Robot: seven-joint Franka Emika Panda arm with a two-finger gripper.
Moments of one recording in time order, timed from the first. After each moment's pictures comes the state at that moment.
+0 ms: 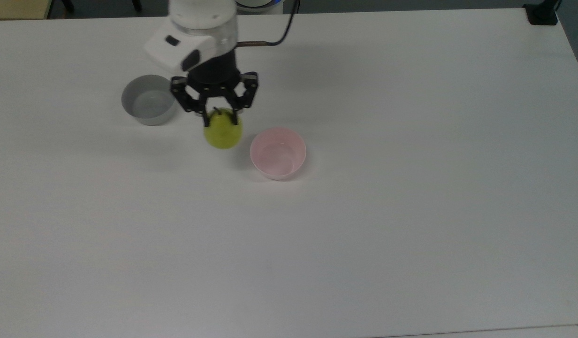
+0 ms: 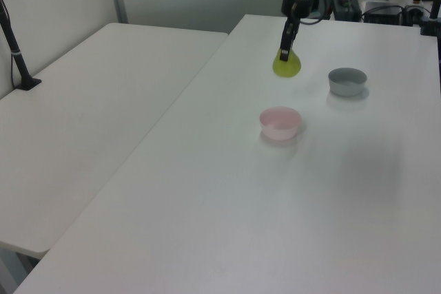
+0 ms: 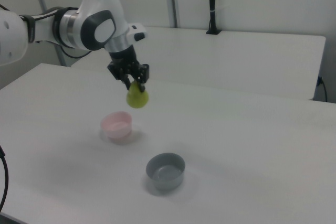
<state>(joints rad) -0.03 0.20 0.02 -1.70 -0.01 2.09 -0.14</state>
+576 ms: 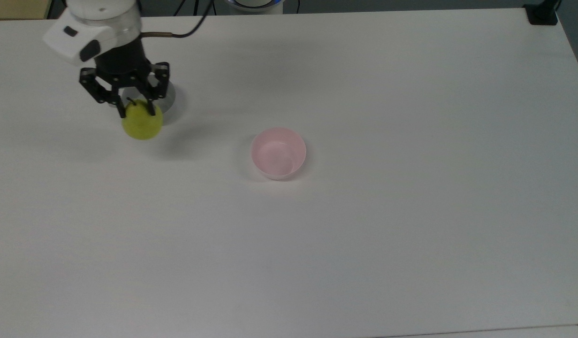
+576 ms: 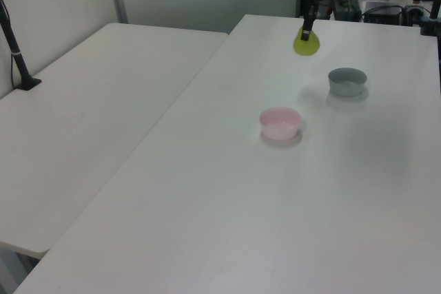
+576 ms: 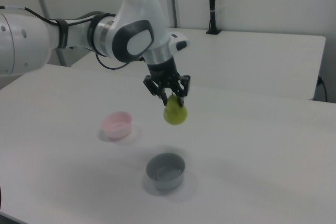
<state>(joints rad) -0.21 0.21 -0.03 -1.70 -0.01 2.09 -0.43</state>
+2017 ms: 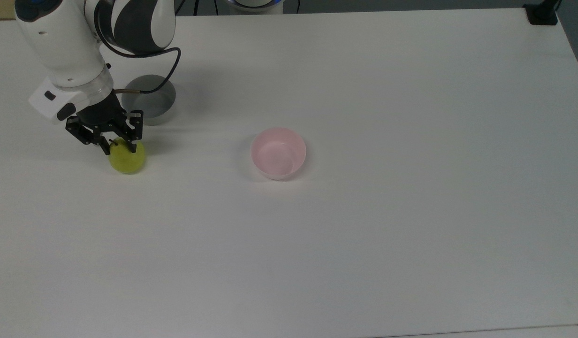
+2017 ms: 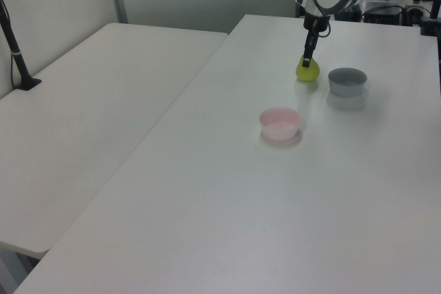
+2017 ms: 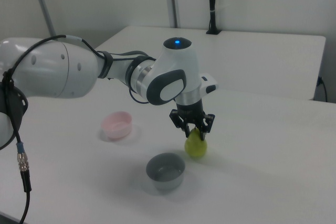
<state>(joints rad) -0.32 0.43 -0.03 -1.69 0.08 2.26 -0.53</state>
